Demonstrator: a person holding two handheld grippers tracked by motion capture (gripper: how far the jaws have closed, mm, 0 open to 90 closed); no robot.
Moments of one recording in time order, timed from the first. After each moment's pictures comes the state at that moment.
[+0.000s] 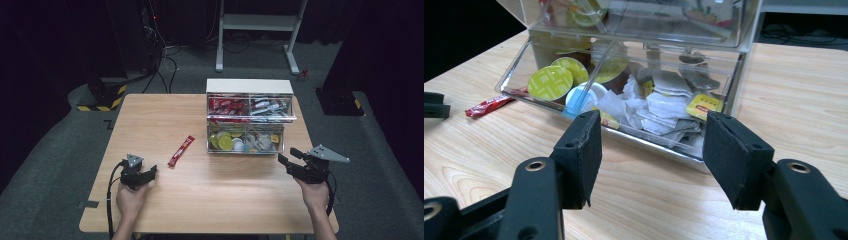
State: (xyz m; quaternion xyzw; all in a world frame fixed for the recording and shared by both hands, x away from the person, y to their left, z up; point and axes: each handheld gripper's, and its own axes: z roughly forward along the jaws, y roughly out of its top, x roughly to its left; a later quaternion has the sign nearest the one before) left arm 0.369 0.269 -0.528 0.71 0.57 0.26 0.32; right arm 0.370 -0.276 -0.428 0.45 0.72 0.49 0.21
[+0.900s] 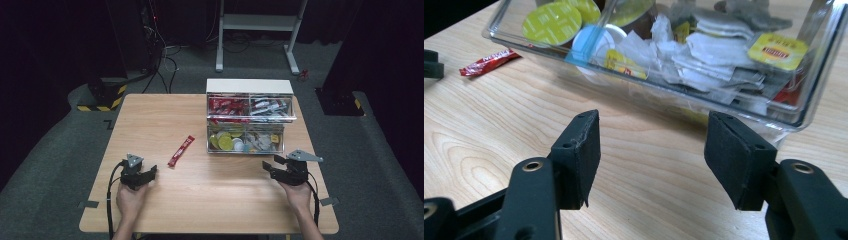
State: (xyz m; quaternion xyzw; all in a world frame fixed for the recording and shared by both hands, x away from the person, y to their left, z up) left arm 0.369 0.269 -0.528 0.71 0.57 0.26 0.32; right arm 0.388 -0.244 -0.475 0.44 0.75 0.46 0.16
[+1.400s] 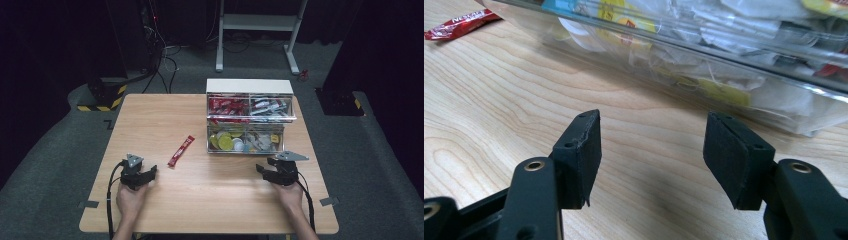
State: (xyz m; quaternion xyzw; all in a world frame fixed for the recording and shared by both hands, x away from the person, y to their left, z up) left arm 0.369 0.269 -0.528 0.71 0.57 0.26 0.32; right arm 0.400 -0.226 -0.499 0.44 0.78 0.42 0.16
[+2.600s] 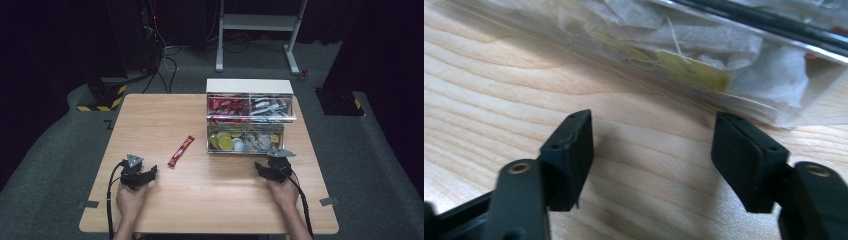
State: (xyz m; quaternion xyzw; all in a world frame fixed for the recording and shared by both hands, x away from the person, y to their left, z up) left arm 0.369 0.269 -0.528 0.71 0.57 0.26 0.32; right arm 0.424 -0.214 -0.523 0.47 0.79 0.33 0.21
